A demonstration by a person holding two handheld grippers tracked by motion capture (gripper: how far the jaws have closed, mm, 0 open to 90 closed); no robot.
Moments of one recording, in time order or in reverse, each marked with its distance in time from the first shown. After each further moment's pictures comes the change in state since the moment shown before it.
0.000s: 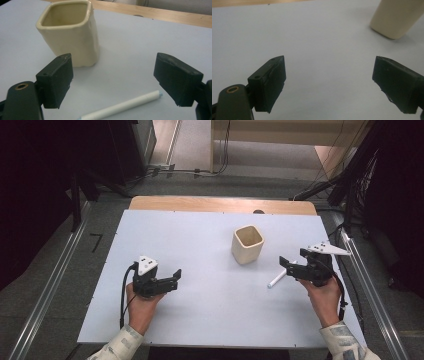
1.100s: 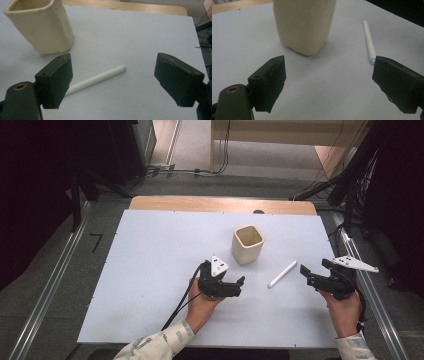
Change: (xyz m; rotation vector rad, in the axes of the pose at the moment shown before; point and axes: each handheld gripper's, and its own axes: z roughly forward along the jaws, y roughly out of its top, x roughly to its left) left arm -0.142 0.022 0.075 0.016 -0.244 0.152; right arm -0.035 -0.033 -0.034 -0.032 -0.085 0.054
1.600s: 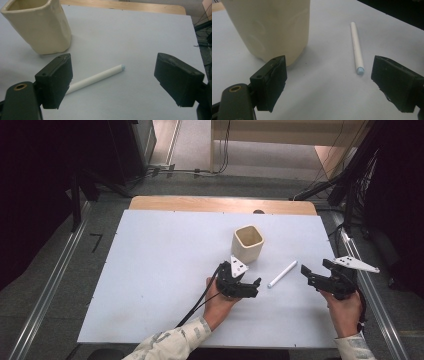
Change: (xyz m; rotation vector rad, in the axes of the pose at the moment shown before) left arm -0.029 0.007 0.033 0.000 -0.030 0.028; right arm -0.002 -0.001 0.000 -0.001 -0.006 0.005
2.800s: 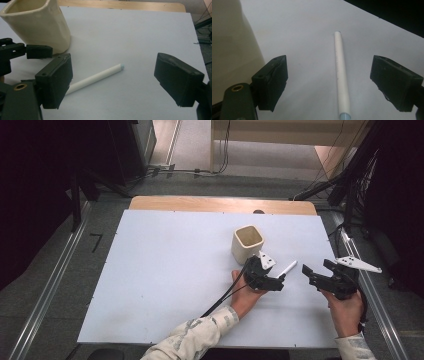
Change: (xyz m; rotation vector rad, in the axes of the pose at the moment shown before) left arm -0.033 0.023 0.078 0.015 -0.068 0.012; right arm -0.005 -0.001 0.000 0.000 0.009 0.030
